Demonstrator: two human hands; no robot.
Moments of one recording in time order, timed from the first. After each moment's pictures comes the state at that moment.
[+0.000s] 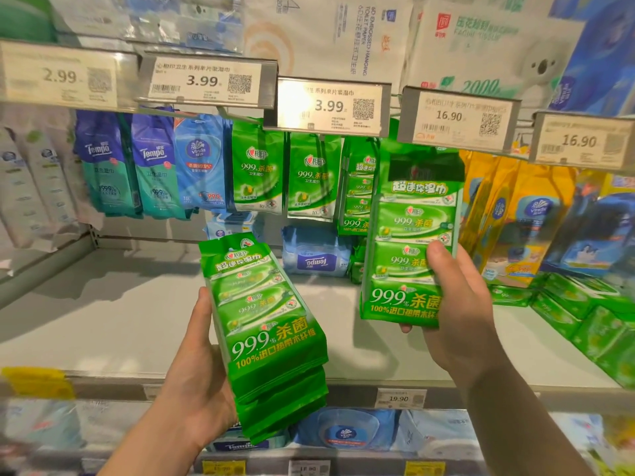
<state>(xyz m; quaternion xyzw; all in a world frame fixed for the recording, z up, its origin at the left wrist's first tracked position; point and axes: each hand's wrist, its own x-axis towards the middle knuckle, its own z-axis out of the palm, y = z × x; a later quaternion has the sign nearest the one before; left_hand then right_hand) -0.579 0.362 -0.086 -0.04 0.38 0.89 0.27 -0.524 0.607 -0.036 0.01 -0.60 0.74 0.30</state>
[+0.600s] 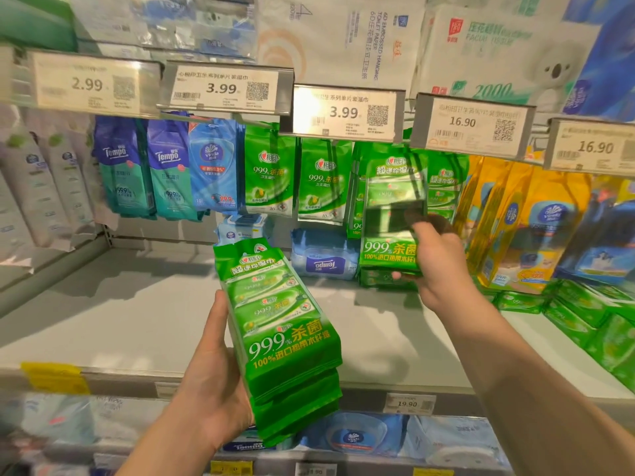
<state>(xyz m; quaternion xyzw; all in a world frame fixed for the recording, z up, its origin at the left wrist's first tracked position) -0.576 0.365 -0.086 -0.04 0.38 0.88 0.29 -0.613 0.636 -0.019 -0.14 -0.61 0.72 0.30</state>
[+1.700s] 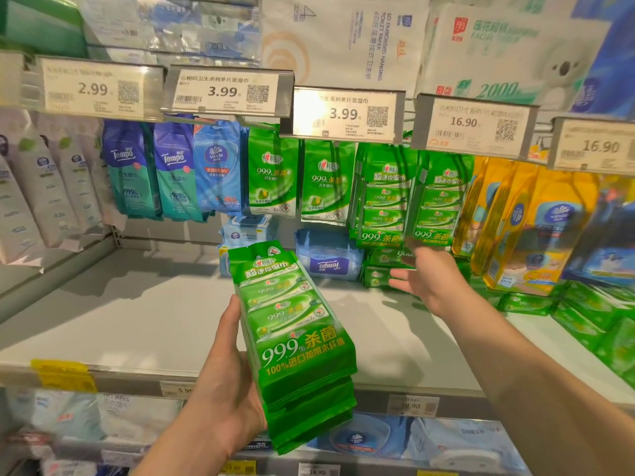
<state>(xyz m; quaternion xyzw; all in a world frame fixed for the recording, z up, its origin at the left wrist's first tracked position) -0.568 0.375 -0.085 -0.04 0.36 0.88 0.31 -0.640 0.665 -0.047 -0.23 -0.61 0.74 0.16</state>
